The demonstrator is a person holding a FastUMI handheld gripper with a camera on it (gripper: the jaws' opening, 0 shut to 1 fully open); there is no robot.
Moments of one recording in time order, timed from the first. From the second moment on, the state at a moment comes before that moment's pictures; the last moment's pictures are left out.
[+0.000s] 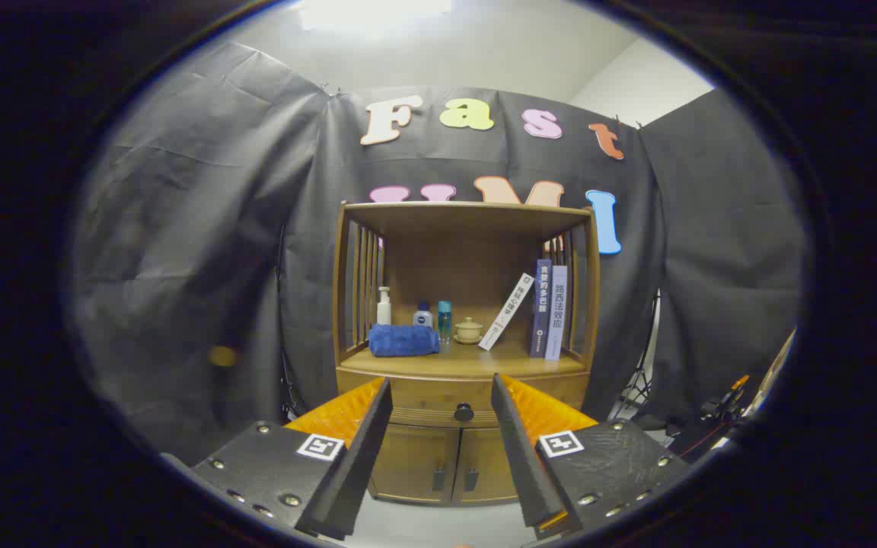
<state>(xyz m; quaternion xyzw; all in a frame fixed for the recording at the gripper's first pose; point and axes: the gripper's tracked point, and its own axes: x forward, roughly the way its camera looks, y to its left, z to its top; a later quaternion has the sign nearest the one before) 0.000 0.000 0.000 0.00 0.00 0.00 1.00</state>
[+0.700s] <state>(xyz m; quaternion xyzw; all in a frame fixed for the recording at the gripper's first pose) 0.008 -0.002 -0.010 0.01 0.01 0.00 1.00</state>
